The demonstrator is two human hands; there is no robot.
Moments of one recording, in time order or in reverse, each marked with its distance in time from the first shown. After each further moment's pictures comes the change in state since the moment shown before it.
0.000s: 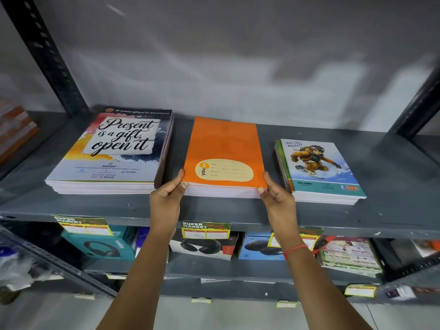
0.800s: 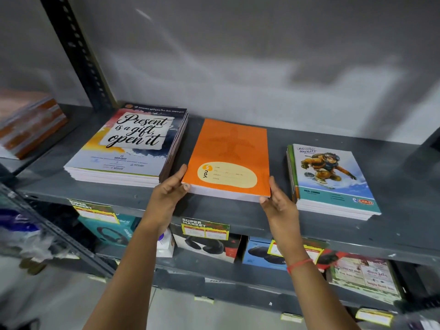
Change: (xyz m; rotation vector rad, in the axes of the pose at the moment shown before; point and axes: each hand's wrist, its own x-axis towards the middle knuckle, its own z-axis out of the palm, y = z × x) left_hand 0.000 0.003 -0.014 0.080 -0.196 -0.052; right_hand 0.001 0.006 -0.012 -0.050 -0.147 -0.074
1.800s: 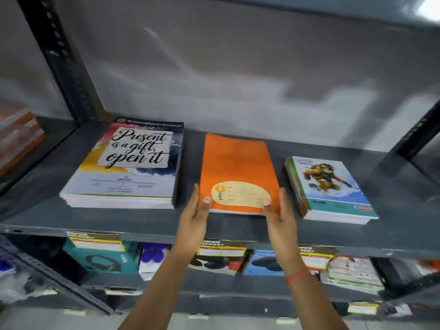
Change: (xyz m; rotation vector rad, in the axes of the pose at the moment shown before) left_hand -0.011 0.021 0.015 0.039 -0.068 -0.036; right_hand 0.000 -0.019 0.051 -0.315 0.268 0.049
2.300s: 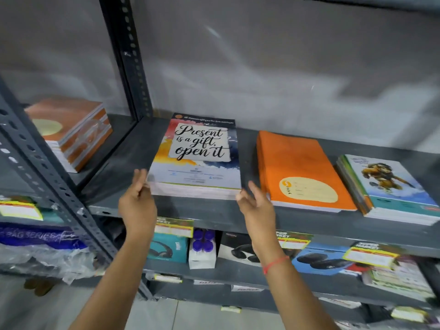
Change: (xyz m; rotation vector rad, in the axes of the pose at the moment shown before) left_hand 0.000 -0.004 -0.212 -0.104 0.633 0.145; right_hand -0.069 -0.078 0.152 0.282 -0.149 0.043
